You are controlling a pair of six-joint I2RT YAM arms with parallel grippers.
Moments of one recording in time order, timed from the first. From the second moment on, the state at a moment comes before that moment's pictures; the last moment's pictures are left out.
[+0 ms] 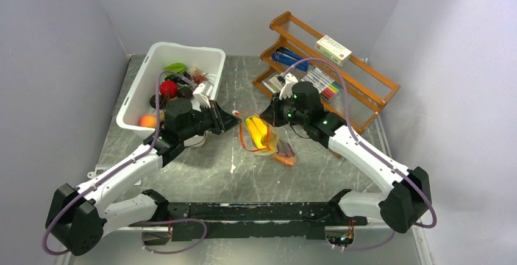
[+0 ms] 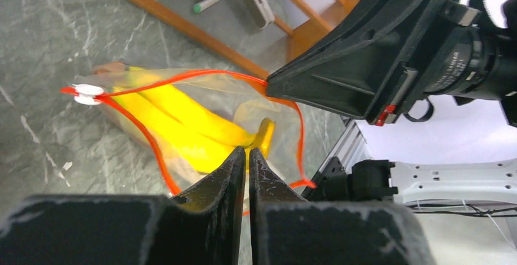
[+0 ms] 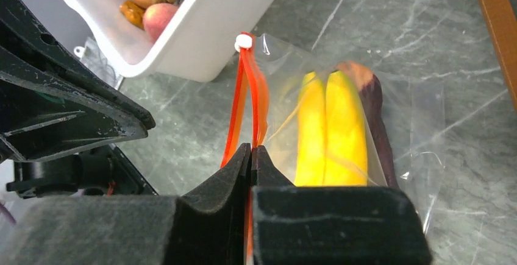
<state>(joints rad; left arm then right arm) -0.60 1.04 0.68 0.18 0.35 -0.70 0.63 1.22 0.99 -0.22 -0.24 0.40</state>
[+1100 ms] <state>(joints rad) -0.65 1.43 0.73 0.14 0.30 -0.76 0.68 1.19 0.89 -0.18 -0.19 0.45</state>
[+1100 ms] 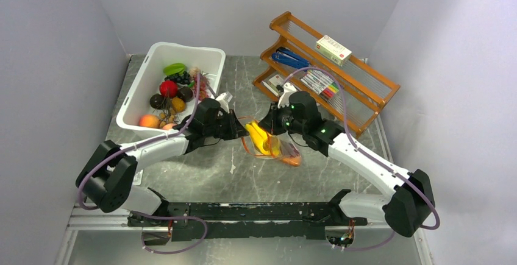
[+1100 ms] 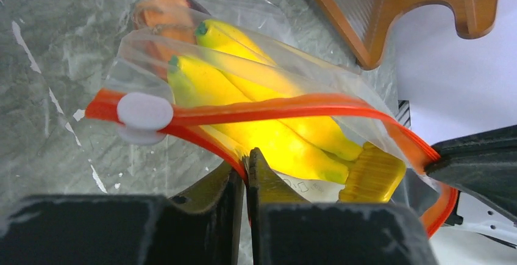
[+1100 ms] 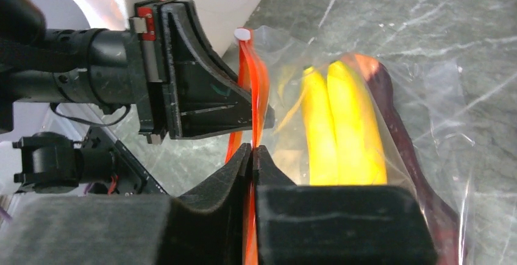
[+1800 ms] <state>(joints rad) -0.65 1.36 0.76 0.12 0.29 -0.76 0.91 1.28 1.17 -0.57 0.35 0.37</state>
